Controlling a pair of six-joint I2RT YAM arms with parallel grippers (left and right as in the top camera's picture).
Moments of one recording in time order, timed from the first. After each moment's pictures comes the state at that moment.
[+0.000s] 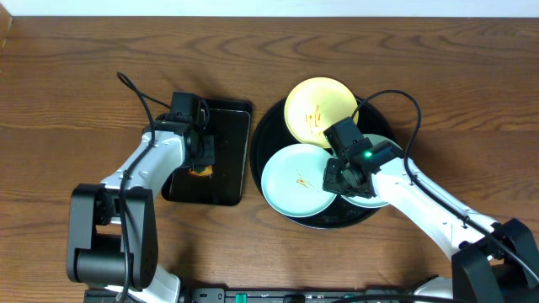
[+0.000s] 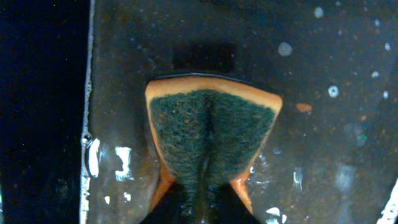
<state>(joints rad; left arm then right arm) -0.10 1.73 0.99 -0.60 -0.02 -0.17 0.52 1.58 0.96 -0.77 -0.02 0.75</state>
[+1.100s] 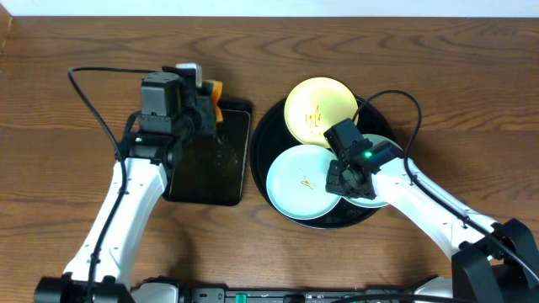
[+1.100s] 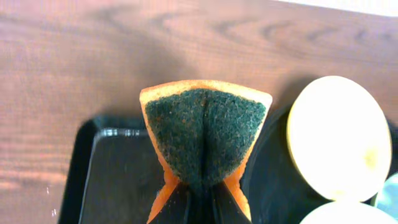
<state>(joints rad) -0.10 1.38 1.00 -0.32 0.18 -0.17 0.52 1.58 0.96 -0.80 0.03 0.75</state>
